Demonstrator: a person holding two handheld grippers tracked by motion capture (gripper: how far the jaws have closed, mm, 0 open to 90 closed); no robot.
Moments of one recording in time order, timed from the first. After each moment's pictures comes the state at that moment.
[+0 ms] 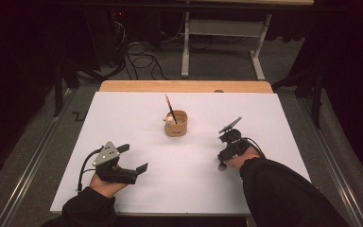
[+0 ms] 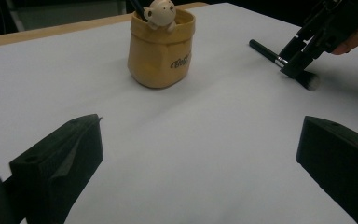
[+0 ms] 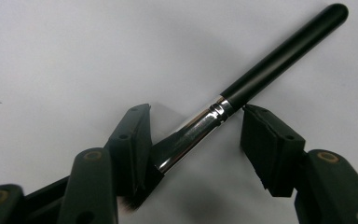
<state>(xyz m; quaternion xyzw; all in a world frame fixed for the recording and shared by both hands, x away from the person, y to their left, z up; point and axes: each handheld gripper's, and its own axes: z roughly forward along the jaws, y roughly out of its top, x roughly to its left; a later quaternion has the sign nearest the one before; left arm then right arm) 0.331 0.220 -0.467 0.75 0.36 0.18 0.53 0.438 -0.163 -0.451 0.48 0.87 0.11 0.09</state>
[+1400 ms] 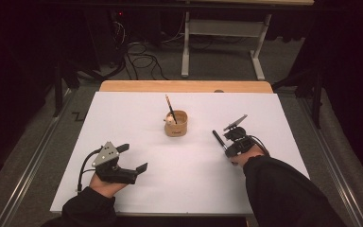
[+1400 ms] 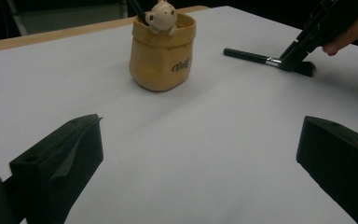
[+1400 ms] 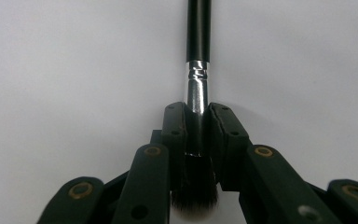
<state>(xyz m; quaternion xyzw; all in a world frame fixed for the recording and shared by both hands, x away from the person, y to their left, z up) 0.330 0.220 -0.467 0.75 0.36 0.18 0.53 0.446 -0.177 -0.449 0.49 0.86 0.11 0.08</state>
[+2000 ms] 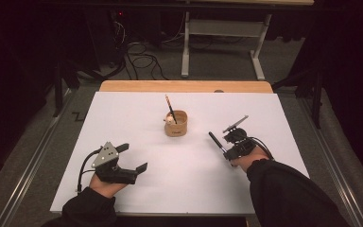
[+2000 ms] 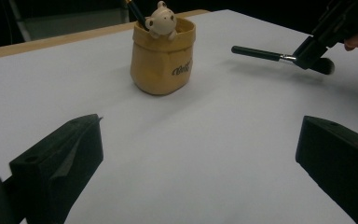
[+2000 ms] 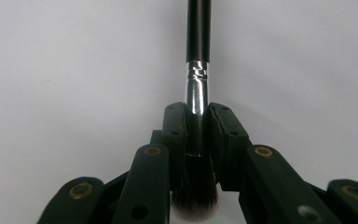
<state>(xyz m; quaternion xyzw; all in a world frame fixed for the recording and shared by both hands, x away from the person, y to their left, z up) 0.328 0.220 -0.466 0.74 0.35 0.19 0.53 0.427 -0.173 -0.429 0.46 0.87 0.14 0.07</state>
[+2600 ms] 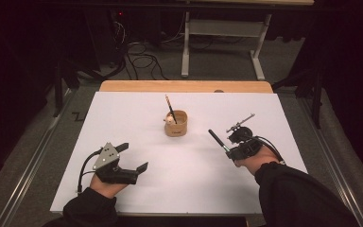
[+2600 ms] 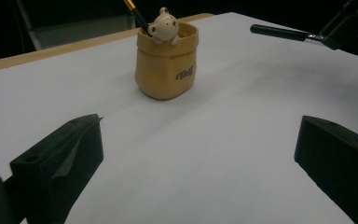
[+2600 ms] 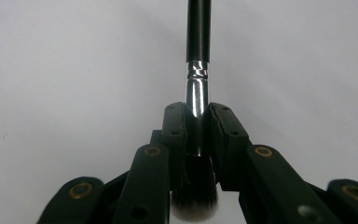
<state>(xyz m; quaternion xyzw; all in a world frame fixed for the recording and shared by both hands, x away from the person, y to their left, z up) 0.326 0.217 -0.465 0.74 0.35 0.21 0.53 0.407 -0.177 -0.395 0.42 0.89 0.16 0.08</state>
